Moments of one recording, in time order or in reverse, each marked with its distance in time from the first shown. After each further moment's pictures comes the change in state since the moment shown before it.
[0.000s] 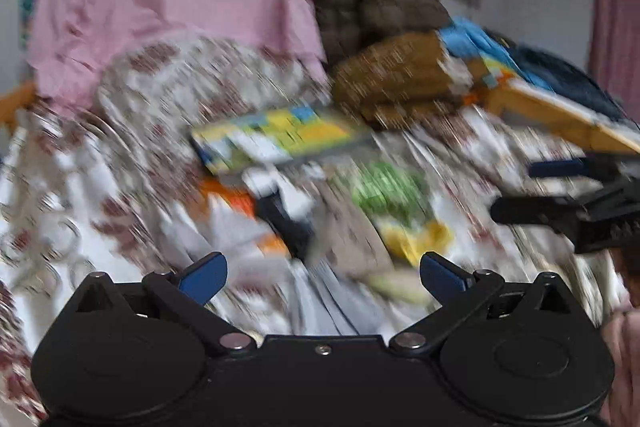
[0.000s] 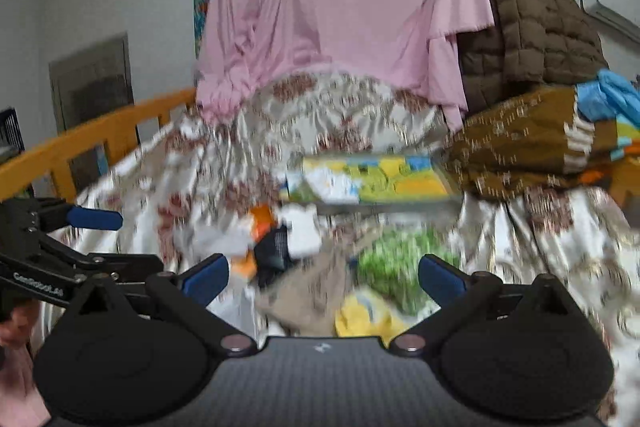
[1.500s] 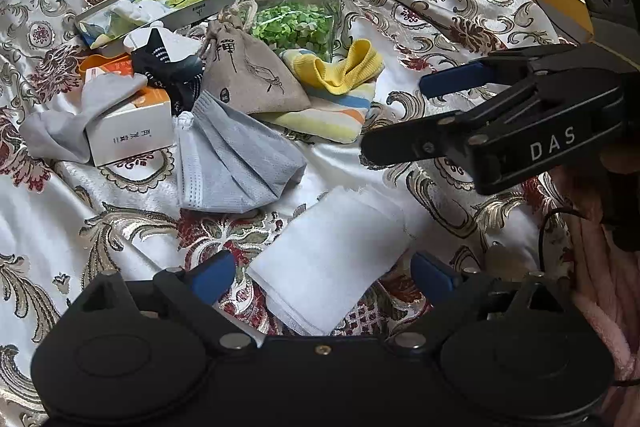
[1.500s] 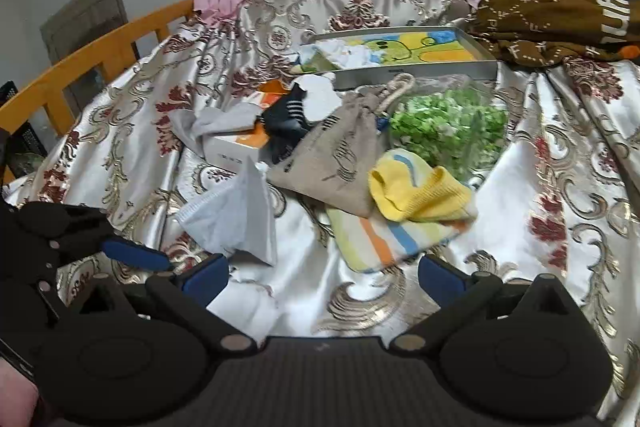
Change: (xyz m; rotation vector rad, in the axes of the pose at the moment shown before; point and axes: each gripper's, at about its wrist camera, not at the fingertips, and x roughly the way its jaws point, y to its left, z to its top) left arm 0.070 -0.023 -0.048 0.127 0.381 -0.205; right arm 0.056 -0.003 -0.060 0.093 0.280 0.106
